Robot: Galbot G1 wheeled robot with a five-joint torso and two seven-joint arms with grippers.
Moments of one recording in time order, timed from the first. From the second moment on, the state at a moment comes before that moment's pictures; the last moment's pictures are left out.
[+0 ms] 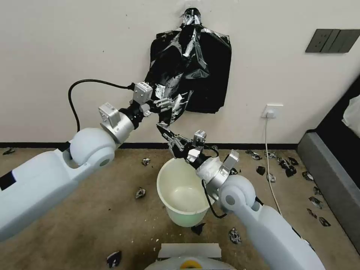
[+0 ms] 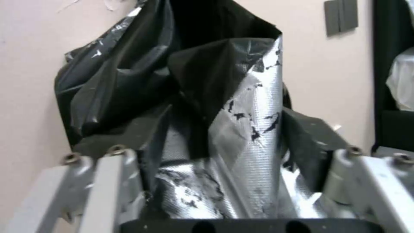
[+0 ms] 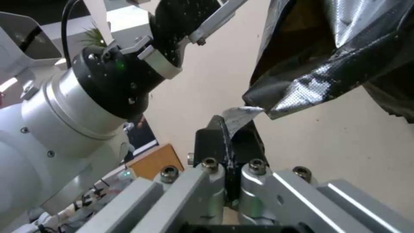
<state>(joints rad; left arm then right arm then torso) 0.50 -0.58 0.23 -2.06 -0.83 0.01 -0.16 -1.02 1.17 -0.04 1.96 0.92 -0.04 -0.28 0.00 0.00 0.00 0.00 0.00</state>
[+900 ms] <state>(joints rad) 0.49 -0.61 0.20 -2.05 -1.00 -0.01 -0.24 -1.04 1.15 0.01 2.08 0.87 -0.08 -0.15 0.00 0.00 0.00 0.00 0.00</state>
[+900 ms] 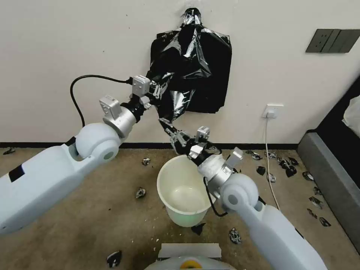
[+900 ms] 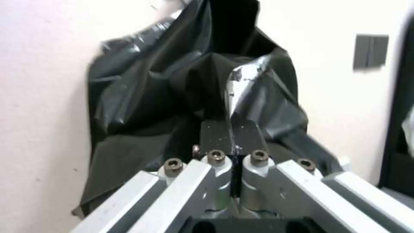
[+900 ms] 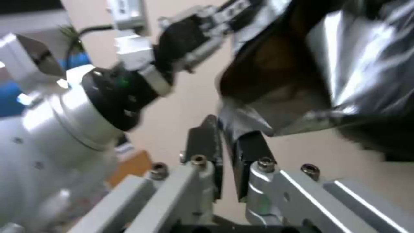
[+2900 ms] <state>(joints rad) 0.66 -0.60 0.04 -2.16 -1.03 -0.03 -0.24 -0.06 0.82 -0.58 2.01 0.63 -0.73 0.28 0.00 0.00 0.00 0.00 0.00</state>
